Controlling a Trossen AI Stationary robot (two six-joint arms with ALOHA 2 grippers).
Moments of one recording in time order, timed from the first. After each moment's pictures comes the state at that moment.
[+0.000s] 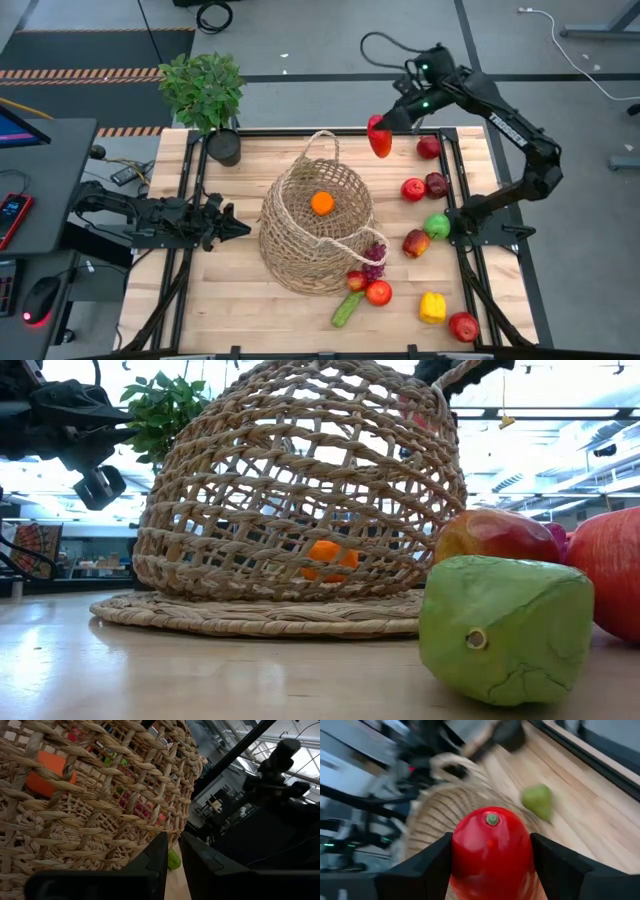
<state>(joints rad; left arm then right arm) -0.25 0.16 0.01 0.16 -0.10 -0.77 -0.82 1.37 1.57 -0.93 -0.80 0.20</state>
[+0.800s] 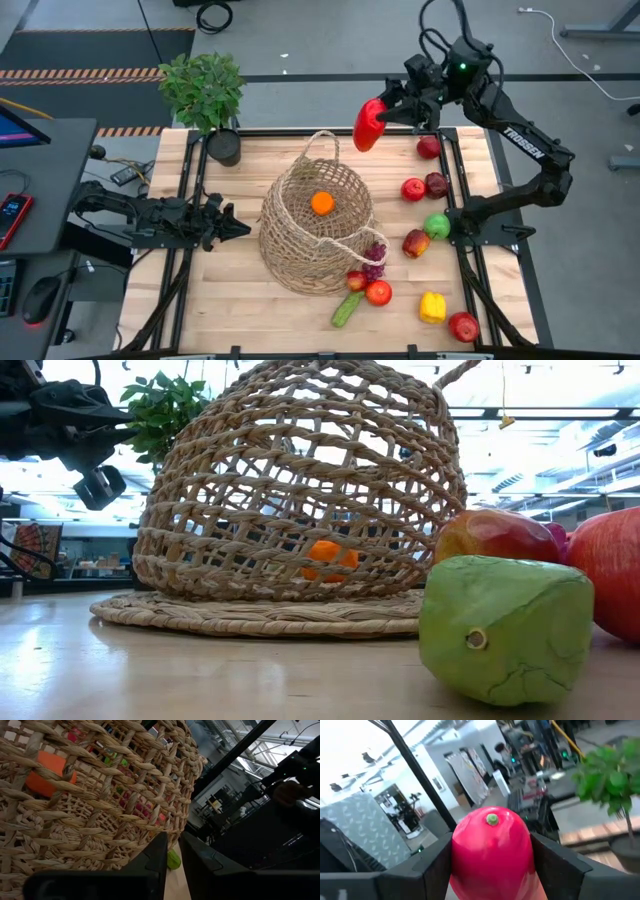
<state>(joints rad) -0.25 0.16 0.01 0.16 -0.10 -0.77 -0.63 1.27 1.57 -0.20 -0.99 0.53</state>
